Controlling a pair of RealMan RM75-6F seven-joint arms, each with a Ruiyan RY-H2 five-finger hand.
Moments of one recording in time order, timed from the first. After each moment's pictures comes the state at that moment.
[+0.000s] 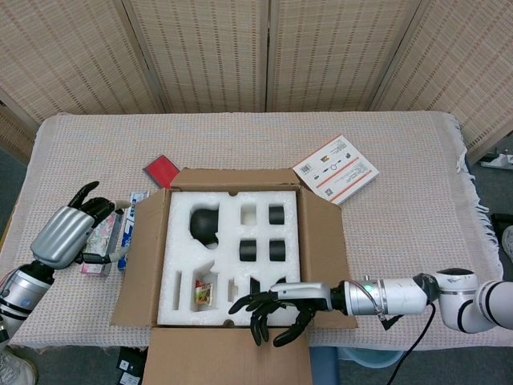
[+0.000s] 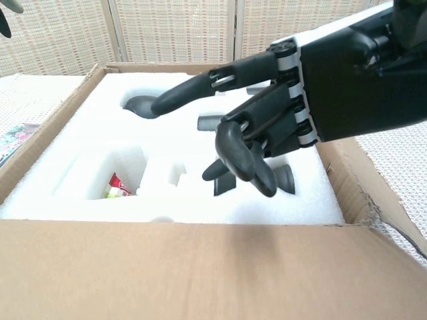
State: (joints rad) left arm -0.50 -0.84 -0.11 -1.82 1.57 1.19 -0.16; right arm 1.24 -0.99 -0.33 -1.73 -2.13 1.15 1.87
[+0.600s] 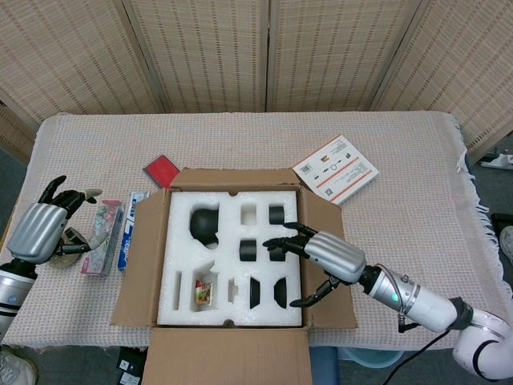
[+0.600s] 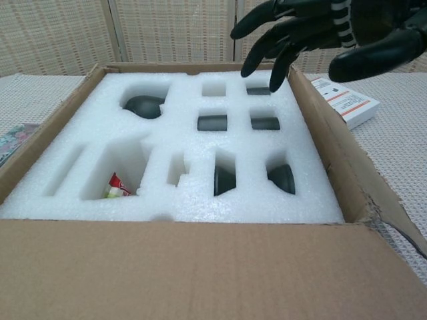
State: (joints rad) left arm -0.45 -0.89 -0.13 -1.74 1.45 1.24 -0.12; right arm 0.91 -0.93 -0.19 -1.90 -1.67 1.18 0.55
